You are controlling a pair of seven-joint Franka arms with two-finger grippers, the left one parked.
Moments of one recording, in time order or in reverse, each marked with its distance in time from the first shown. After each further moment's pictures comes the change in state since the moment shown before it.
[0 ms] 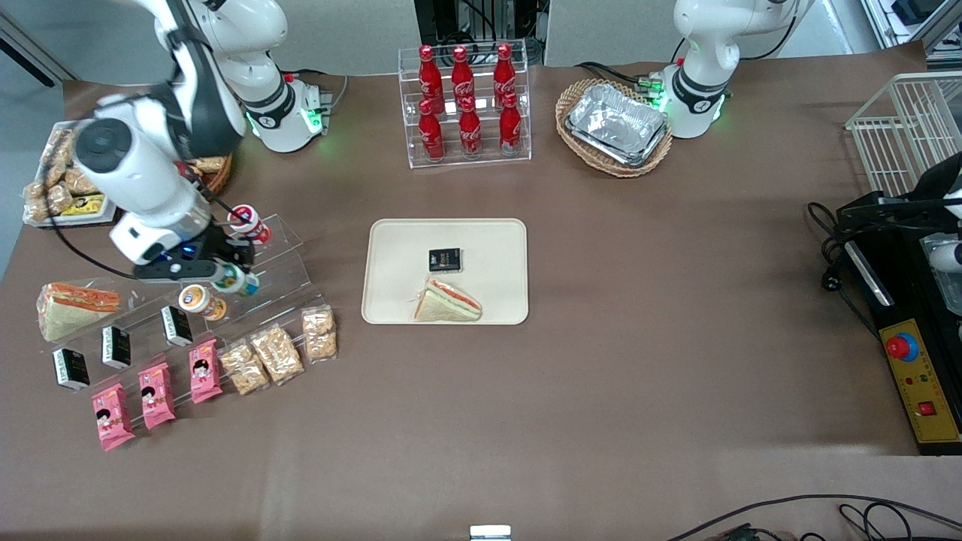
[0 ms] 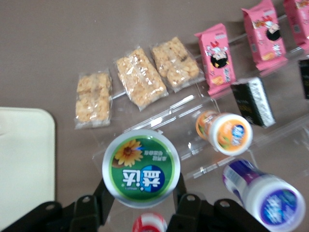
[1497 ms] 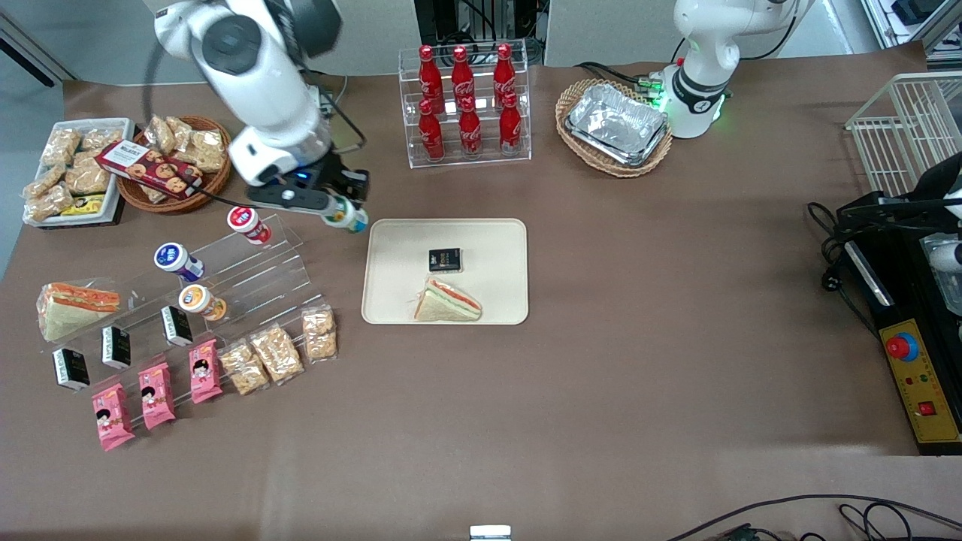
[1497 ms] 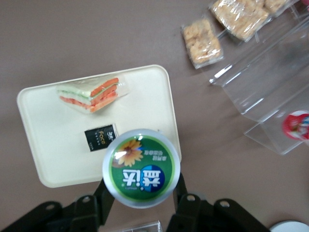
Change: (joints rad) arm 0.015 -0.014 0.410 0.157 0.194 -0.182 0.569
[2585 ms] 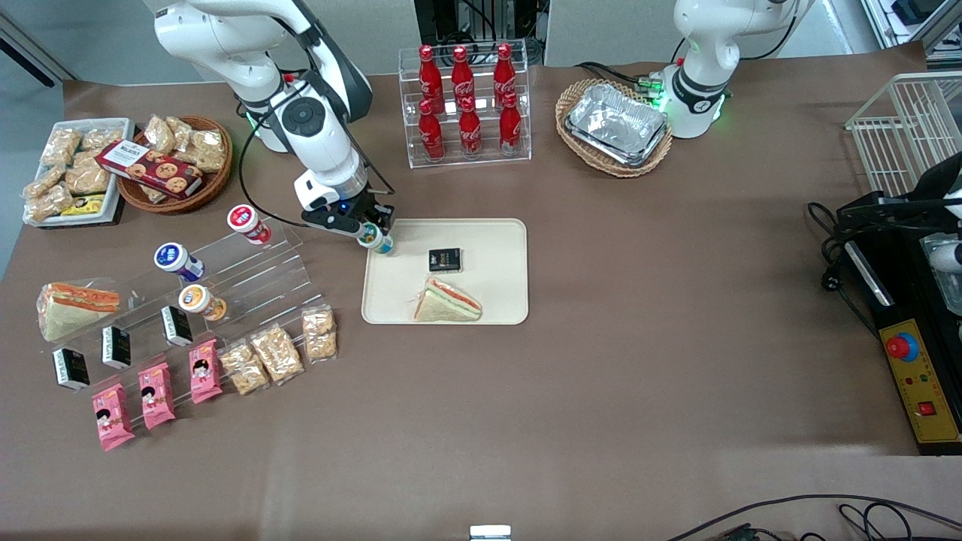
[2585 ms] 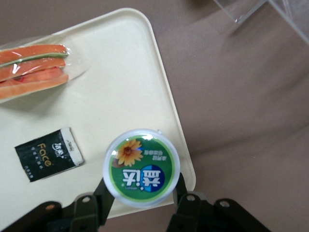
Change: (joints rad) arm -0.005 0.113 0.098 -0.506 0.000 0.702 0.162
